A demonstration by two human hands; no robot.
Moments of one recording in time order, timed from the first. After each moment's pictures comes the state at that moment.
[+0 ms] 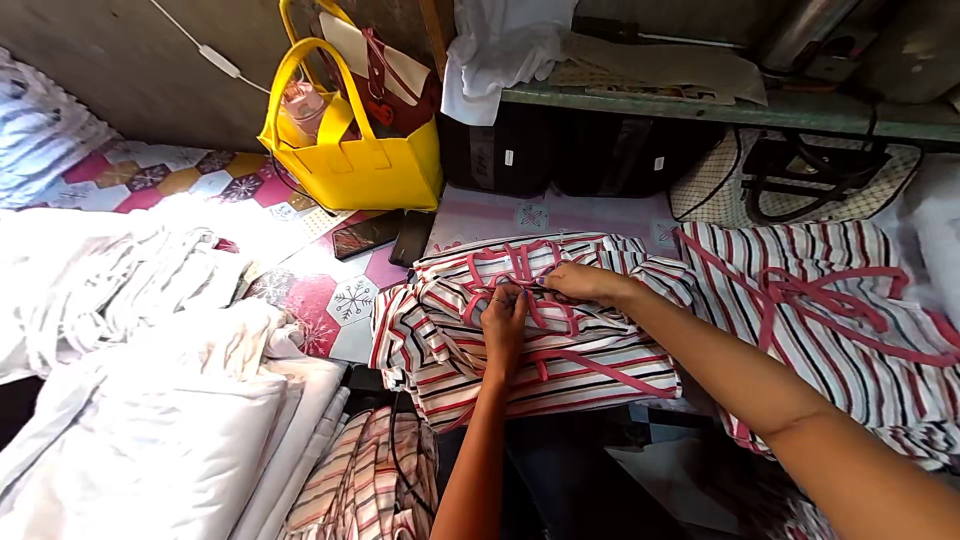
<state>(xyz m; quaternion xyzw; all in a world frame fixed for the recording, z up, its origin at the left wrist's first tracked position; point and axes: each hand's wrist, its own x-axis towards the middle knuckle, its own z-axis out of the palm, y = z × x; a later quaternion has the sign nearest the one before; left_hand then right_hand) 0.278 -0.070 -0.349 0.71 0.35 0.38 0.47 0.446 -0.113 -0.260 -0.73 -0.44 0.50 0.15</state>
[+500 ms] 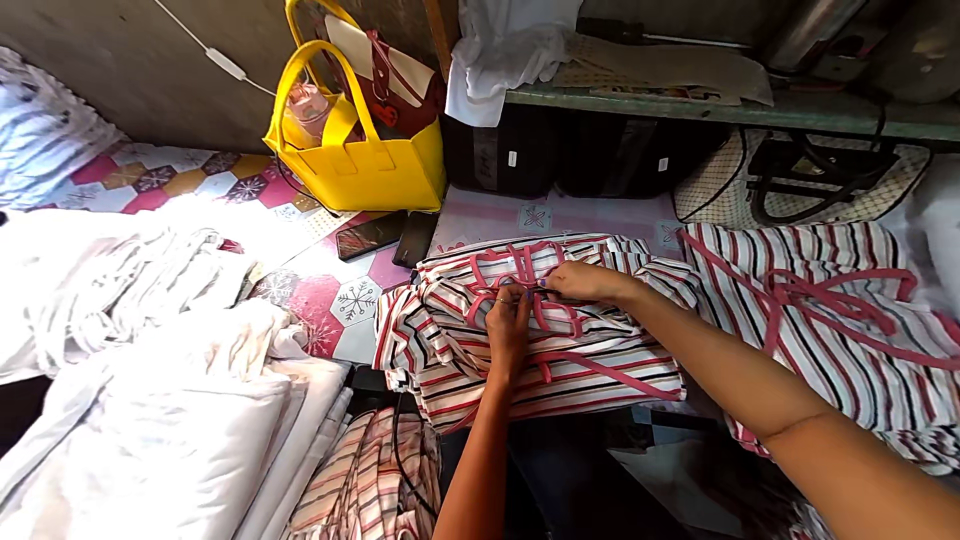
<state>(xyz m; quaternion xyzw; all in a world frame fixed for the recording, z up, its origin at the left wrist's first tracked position) 0.278 -0.069 -0.352 0.72 0.32 0.40 0.47 0.444 -0.107 -0.253 -0.73 -0.51 0.45 0.09</state>
